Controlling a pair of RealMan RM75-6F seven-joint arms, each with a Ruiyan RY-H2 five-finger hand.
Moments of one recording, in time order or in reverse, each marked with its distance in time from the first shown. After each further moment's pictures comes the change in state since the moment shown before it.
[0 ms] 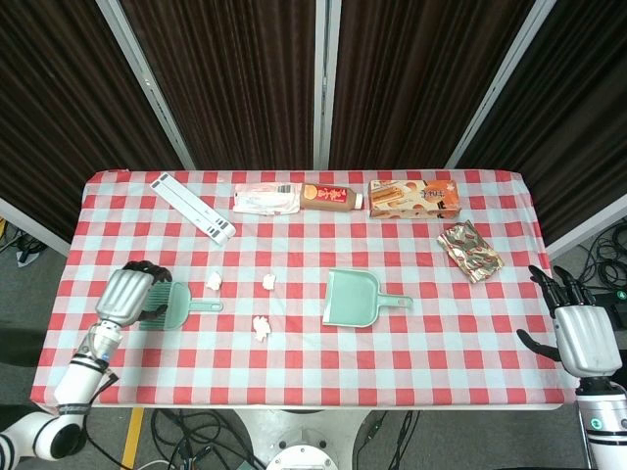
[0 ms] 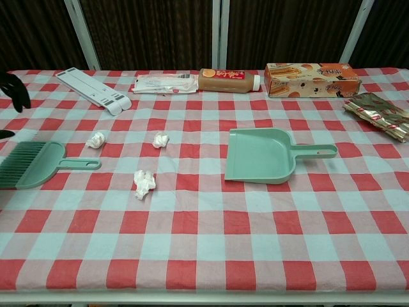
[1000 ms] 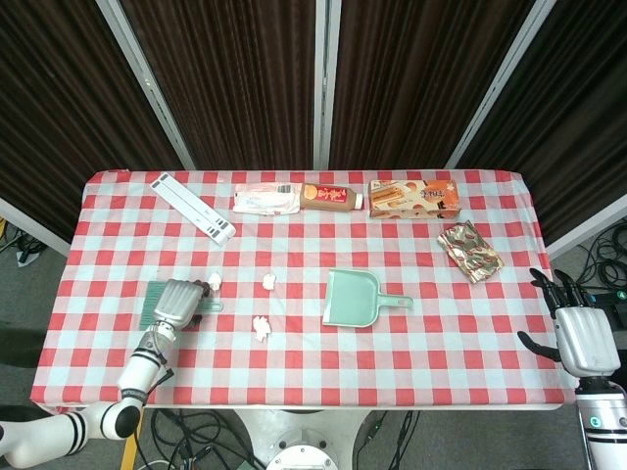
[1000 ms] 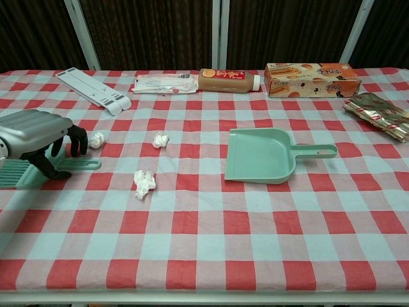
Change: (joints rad) left arm -0.130 -0.253 0.034 0.144 -0.246 -0.090 0.349; right arm 0.002 -0.024 -0.008 0.038 0.026 -0.015 0.030
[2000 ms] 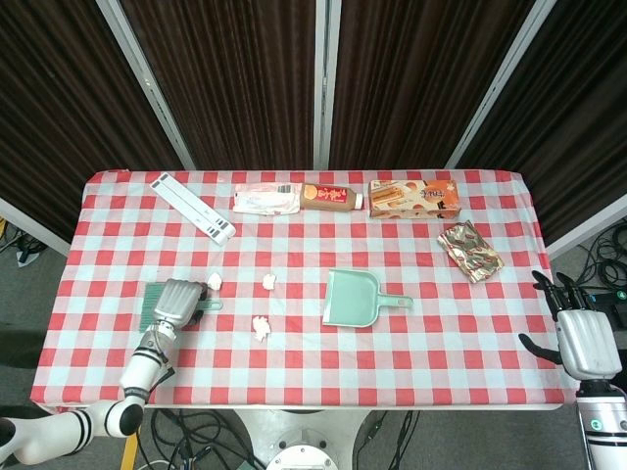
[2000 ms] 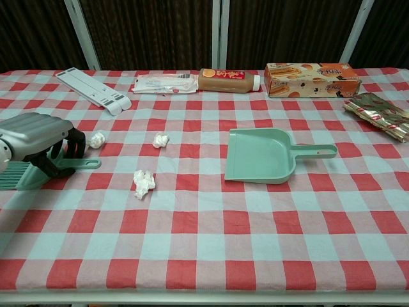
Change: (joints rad) left arm -0.015 -0.035 0.029 0.067 -0.006 0.021 -0.047; right arm -0.007 -0.004 -0.006 -0.004 0.007 -0.002 -0.001
